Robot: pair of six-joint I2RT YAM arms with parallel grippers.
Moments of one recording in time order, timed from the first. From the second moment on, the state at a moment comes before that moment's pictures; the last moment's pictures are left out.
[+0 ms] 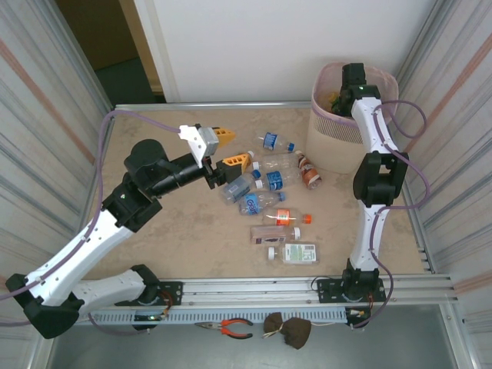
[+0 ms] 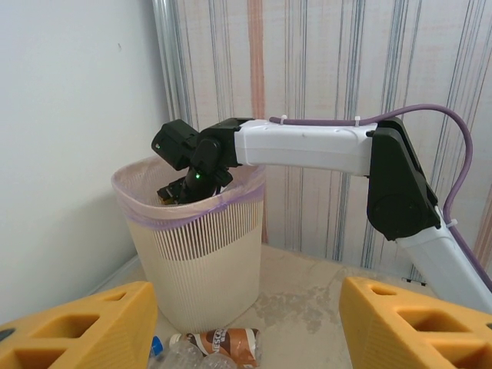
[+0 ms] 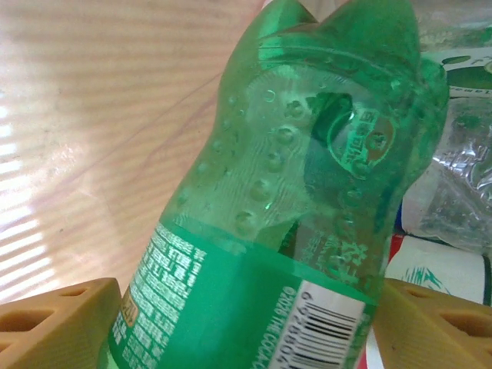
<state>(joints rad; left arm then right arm) -0.76 1.01 1.16 -0.09 0.33 0.05 0.01 2.20 2.20 -0.90 0.19 1.80</state>
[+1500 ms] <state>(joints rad) -0.70 1.12 1.20 -0.25 0.24 0.07 -0.04 1.56 1.74 -0.63 0.10 1.17</state>
